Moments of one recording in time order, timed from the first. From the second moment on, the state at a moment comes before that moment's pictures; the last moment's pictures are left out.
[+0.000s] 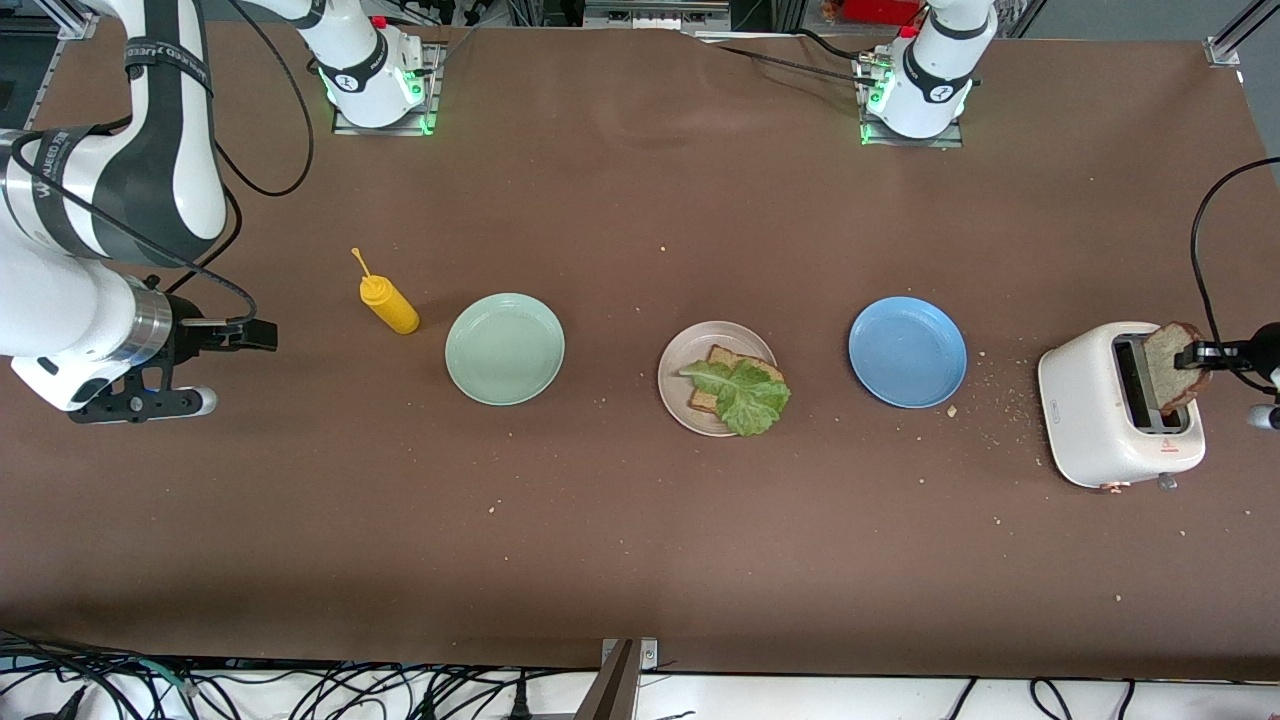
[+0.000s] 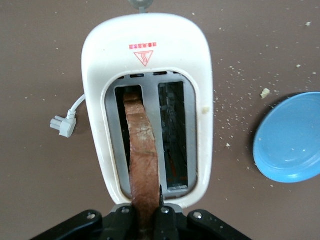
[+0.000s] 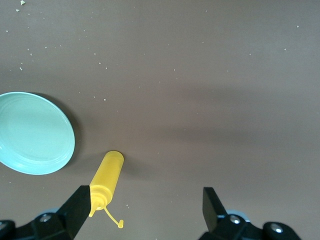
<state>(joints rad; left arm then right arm) 0.44 0.49 -0.11 -1.42 0.07 1.64 0.39 0.49 0.43 -0.53 -1.41 0.14 1.59 -0.13</state>
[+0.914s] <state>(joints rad) 0.13 0.38 -0.13 -1.32 -0.19 1.39 0.18 0.43 0.38 -0.48 -1.41 0.17 1.60 -0.13</state>
